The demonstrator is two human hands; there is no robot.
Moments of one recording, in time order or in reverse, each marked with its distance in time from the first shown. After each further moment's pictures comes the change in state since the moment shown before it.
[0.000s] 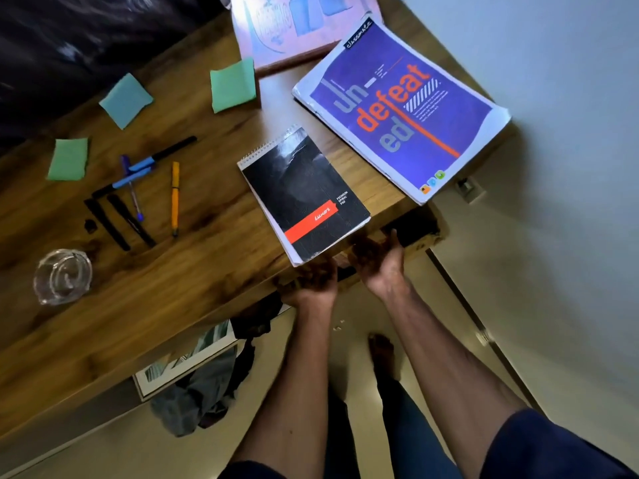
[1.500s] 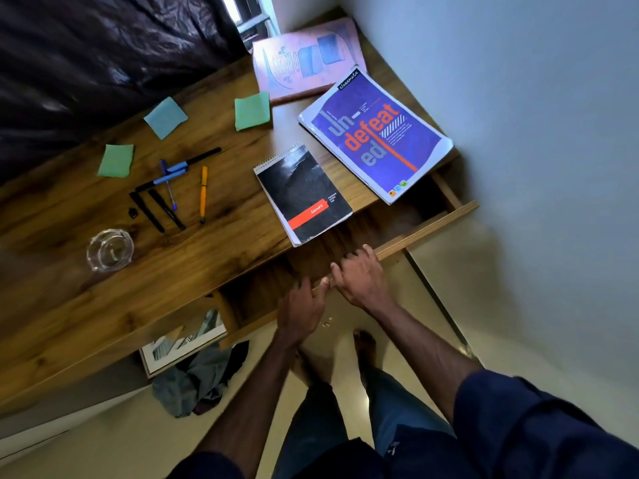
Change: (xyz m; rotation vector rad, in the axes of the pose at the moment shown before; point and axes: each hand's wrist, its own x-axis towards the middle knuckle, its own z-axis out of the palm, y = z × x) left_hand -0.115 0.038 -0.072 2.512 -0.335 1.118; right_hand -0.134 0.015 -0.002 -2.380 0.000 -1.042
